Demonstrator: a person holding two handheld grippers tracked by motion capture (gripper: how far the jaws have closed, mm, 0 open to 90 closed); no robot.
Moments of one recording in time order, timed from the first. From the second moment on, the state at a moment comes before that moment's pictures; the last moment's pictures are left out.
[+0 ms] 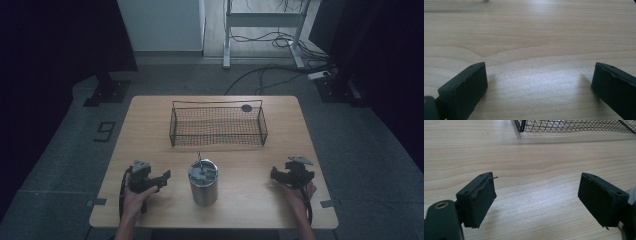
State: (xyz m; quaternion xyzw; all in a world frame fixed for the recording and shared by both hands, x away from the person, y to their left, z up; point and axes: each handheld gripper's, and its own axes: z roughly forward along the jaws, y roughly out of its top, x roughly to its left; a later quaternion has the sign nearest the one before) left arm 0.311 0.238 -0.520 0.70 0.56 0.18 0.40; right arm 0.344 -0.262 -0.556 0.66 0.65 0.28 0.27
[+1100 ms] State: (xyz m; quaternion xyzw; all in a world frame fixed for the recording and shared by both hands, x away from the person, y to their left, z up) left arm 0.306 0.246 -0.507 0.69 0.56 0.19 0.42; right arm 0.344 -0.265 -0.556 0.65 0.66 0.28 0.27
